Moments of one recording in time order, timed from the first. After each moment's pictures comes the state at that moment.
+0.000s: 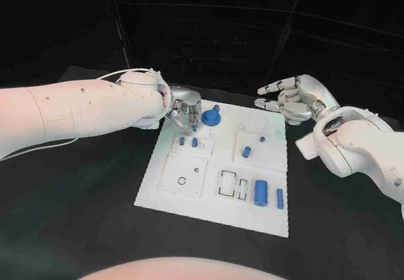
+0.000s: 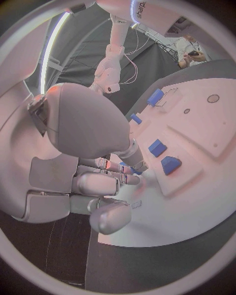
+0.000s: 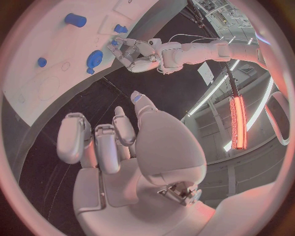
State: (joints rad) left arm 1.23 -0.57 -0.08 1.09 -1.36 0.06 -0.02; left_hand 1.41 -0.15 0.44 0.05 0.06 1.01 0.15 0.08 0.07 1.14 0.08 0.15 0.07 1.47 -0.01 1.30 1.02 0.11 1.42 0.09 1.13 1.14; right arm 1.29 -0.77 -0.12 1.45 -0.79 -0.41 0.11; right_hand 1.35 0.00 0.01 0.08 0.37 0.87 0.18 0.14 0.07 1.31 0.09 1.28 1.27 1.47 0.01 1.50 1.31 0.07 1.37 0.12 1.38 1.19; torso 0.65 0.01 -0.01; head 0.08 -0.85
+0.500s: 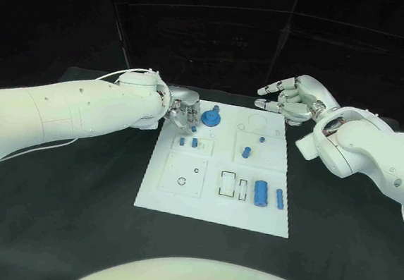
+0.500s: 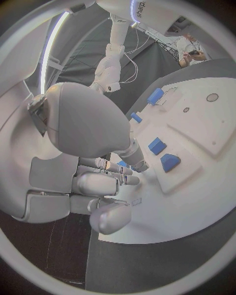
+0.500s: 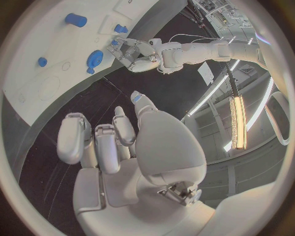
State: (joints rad) left arm 1.23 -0.57 -0.08 1.09 -1.36 0.06 -0.03; left_hand 1.40 -0.16 0.44 0.05 0.06 0.98 0.15 0.07 0.07 1.13 0.09 0.14 0.07 1.47 -0.01 1.30 1.02 0.11 1.42 0.09 1.13 1.14; right arm 1.29 -0.77 -0.12 1.45 -0.79 -0.41 0.11; right_hand 1.35 0.00 0.01 0.08 0.37 0.87 0.18 0.14 0.07 1.31 0.09 1.28 1.27 1.47 0.01 1.50 1.31 0.07 1.38 0.12 1.38 1.19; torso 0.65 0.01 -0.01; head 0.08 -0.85
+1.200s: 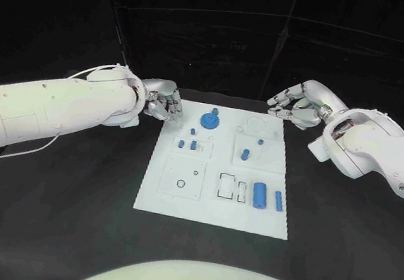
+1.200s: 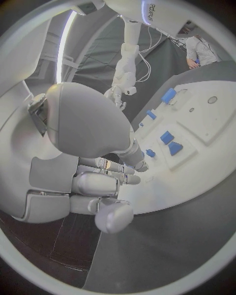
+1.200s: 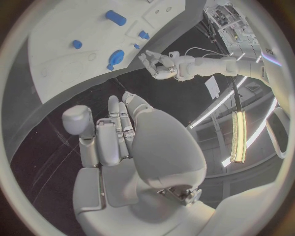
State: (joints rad) left arm 1.24 -0.71 -0.08 1.16 -1.20 -0.05 0.00; left_hand 1.40 -0.16 0.46 0.04 0.06 1.04 0.15 0.10 0.08 1.18 0.08 0.15 0.09 1.47 -0.01 1.31 1.02 0.11 1.40 0.09 1.08 1.10; right arm 1.29 -0.80 -0.12 1.39 -0.99 -0.37 0.07; right_hand 1.43 -0.04 0.19 0.05 0.32 1.00 0.16 0.17 0.07 1.02 0.08 0.42 0.49 1.47 -0.01 1.35 1.25 0.11 1.27 0.10 1.21 0.94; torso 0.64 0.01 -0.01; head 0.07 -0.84
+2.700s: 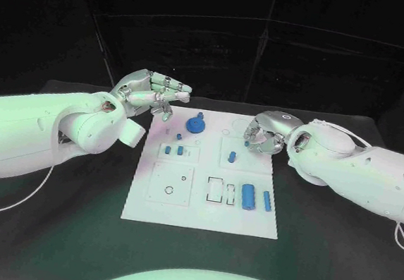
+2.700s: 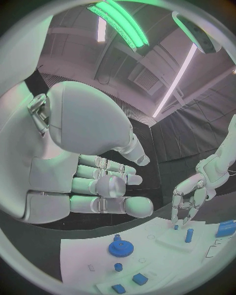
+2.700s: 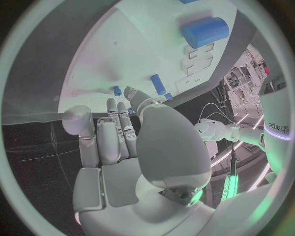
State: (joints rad) left arm 1.23 -0.85 -0.08 1.46 -0.13 -0.16 0.34; left_hand 1.35 -0.16 0.36 0.08 0.06 1.05 0.16 0.11 0.07 1.18 0.08 0.19 0.12 1.38 0.00 1.18 0.79 0.15 1.27 0.10 0.79 0.86; right arm 1.22 -0.72 -0.12 1.33 -1.57 -0.22 -0.09; right_hand 1.41 -0.12 0.30 0.02 0.24 1.00 0.17 0.10 0.07 1.05 0.11 0.15 0.21 1.46 0.01 1.34 1.26 0.11 1.29 0.12 1.21 0.95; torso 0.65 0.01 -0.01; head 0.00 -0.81
